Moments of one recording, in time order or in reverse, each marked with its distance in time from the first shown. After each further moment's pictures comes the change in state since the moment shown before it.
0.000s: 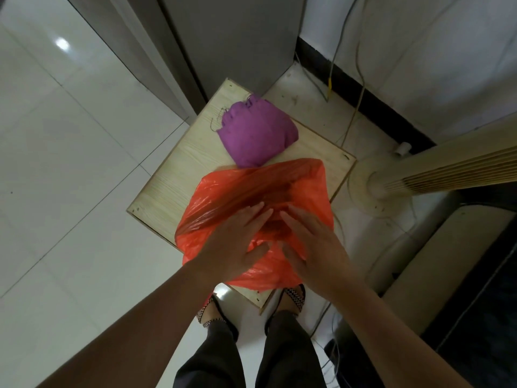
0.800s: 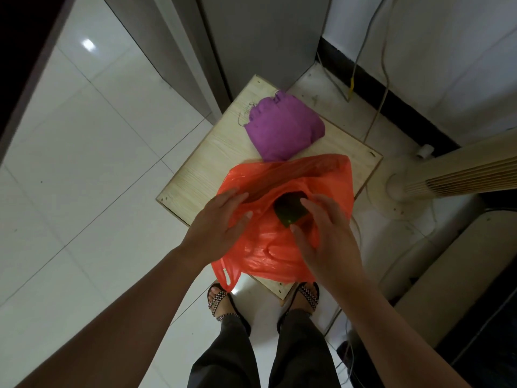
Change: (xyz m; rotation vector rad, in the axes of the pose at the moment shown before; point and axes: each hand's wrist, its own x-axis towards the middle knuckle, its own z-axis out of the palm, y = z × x) left_hand -0.037 -0.052 -0.026 -0.147 0.178 -0.230; right_hand 0.007 -0.037 0.014 0.079 0.204 0.104
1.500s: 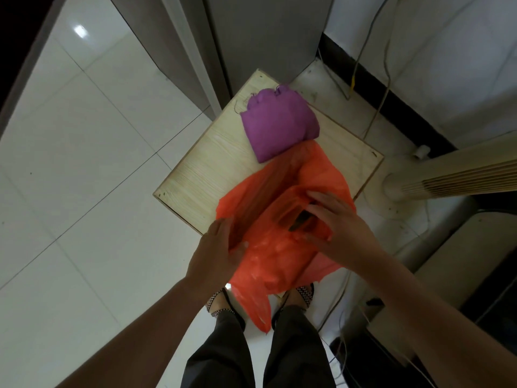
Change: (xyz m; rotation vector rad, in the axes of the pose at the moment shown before) left_hand -0.039 -0.005 0.040 -0.046 -0.055 -0.236; right_hand 0.029 0.042 -0.015 -0.218 -0.350 -0.156
